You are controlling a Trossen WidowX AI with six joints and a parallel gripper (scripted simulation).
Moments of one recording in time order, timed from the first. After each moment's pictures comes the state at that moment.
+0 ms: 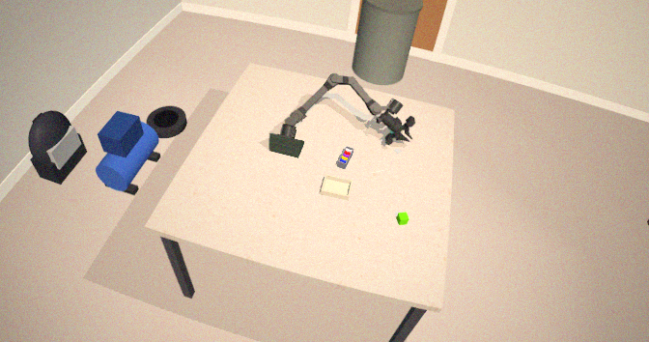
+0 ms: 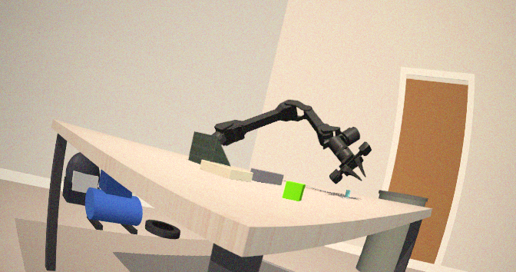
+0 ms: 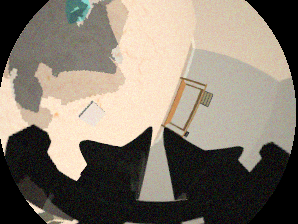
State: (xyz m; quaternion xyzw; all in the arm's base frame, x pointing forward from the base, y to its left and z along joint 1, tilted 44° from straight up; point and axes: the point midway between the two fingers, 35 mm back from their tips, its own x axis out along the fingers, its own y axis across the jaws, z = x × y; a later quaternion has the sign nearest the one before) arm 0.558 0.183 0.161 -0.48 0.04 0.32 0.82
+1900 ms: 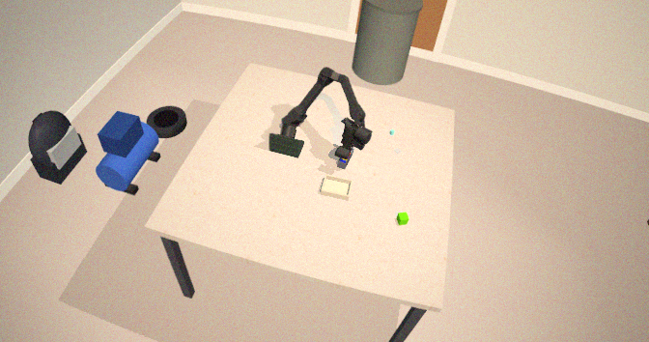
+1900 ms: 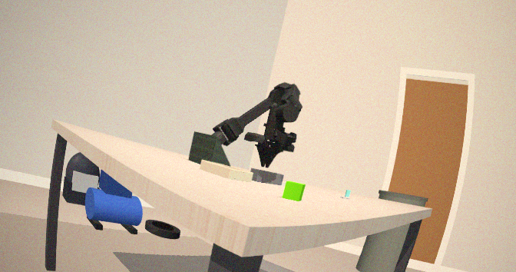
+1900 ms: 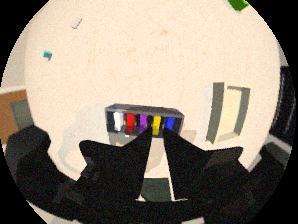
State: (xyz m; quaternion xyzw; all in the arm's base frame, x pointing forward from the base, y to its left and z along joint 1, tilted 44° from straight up) arm 0.300 0.029 0.007 0.27 0.68 0.25 0.63
